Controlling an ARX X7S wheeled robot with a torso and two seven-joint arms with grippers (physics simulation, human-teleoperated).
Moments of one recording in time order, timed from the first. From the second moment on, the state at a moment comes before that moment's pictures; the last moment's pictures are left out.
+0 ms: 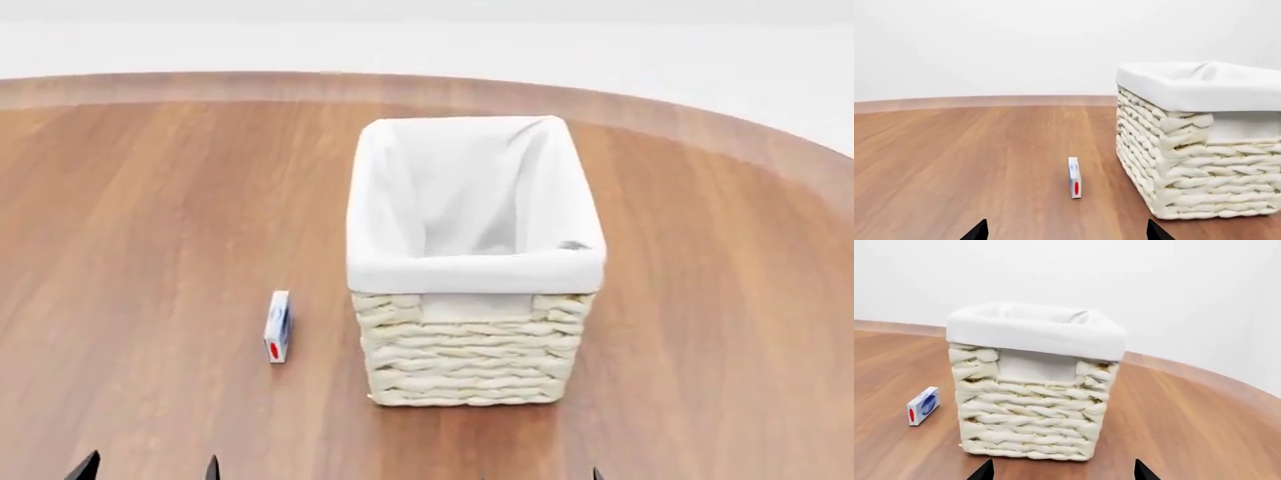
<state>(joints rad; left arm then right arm) -0.02 -0.17 0.22 -0.04 -0.17 0.06 -0.20 0.01 0.17 -0.25 0.06 0.06 -0.09 0.22</state>
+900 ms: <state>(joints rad) -0.03 -0.19 0.24 -0.04 -0.19 0.07 -0.22 0.03 0.19 -0.27 0.06 0.10 -0.08 0.23</state>
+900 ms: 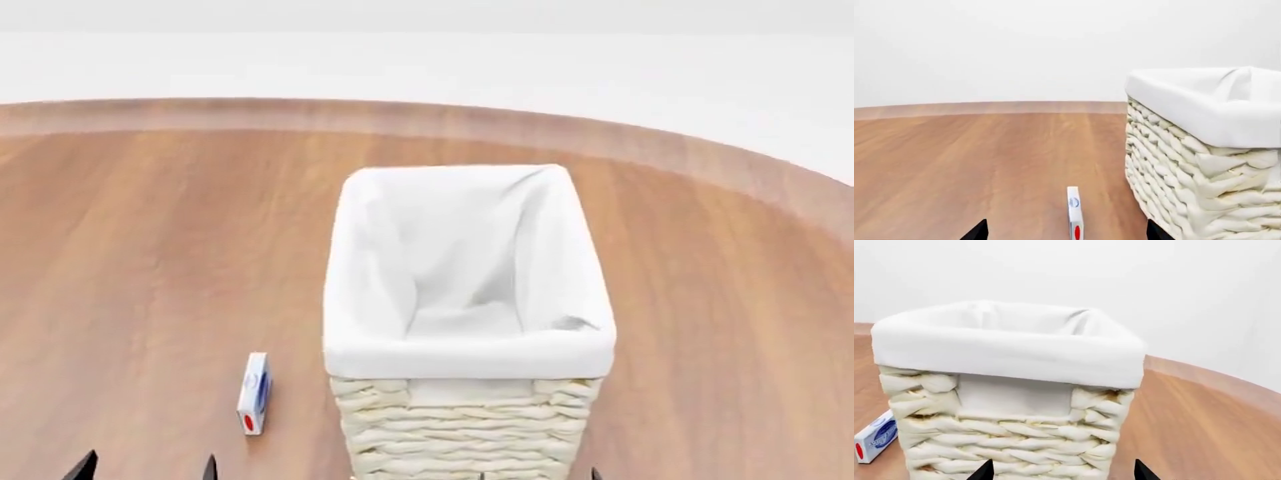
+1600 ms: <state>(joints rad) -0.04 -0.20 0.25 -0.04 -0.20 0.04 -0.25 0.04 0.20 -0.29 0.08 0.11 -0.07 0.25</state>
